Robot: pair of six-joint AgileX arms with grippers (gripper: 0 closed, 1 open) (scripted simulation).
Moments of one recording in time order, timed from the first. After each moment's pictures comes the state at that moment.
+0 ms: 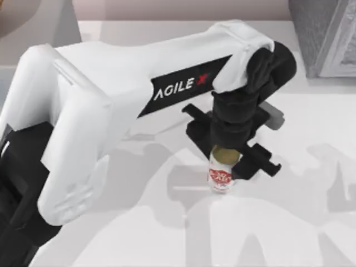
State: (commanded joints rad) left arm -0.85 2.38 2.03 -1.22 0.00 -0.03; right arm 0.00 0.00 0.00 0.00 0.00 0.00
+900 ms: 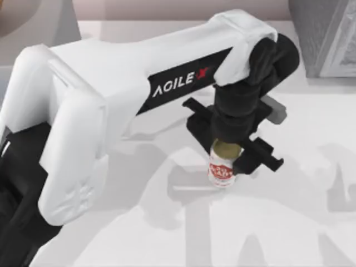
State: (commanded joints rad) left arm -0.85 2.38 2.09 -1.28 0.00 -0.03; right arm 0.00 0.00 0.00 0.00 0.00 0.00
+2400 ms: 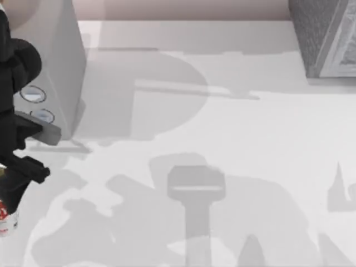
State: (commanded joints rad) left arm -0.15 1.81 1.30 -1.50 -0.07 0.39; right arm 0.00 0.00 0.00 0.00 0.00 0.00
